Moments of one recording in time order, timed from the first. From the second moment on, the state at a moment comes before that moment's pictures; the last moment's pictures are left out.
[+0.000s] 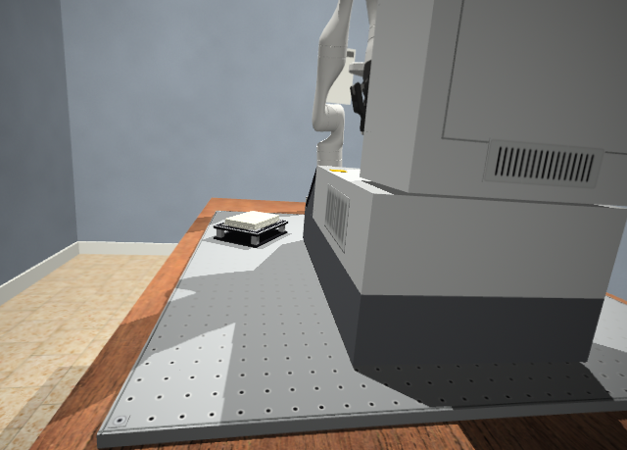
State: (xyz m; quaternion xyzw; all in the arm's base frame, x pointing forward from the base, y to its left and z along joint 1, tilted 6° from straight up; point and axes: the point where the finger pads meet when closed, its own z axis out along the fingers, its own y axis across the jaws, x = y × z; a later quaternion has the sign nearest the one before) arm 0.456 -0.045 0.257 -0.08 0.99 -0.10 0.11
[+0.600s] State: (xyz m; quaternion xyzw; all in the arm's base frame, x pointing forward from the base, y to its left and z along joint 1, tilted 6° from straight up) arm 0.404 -0.046 0.264 -0.32 0.93 -0.11 0.11
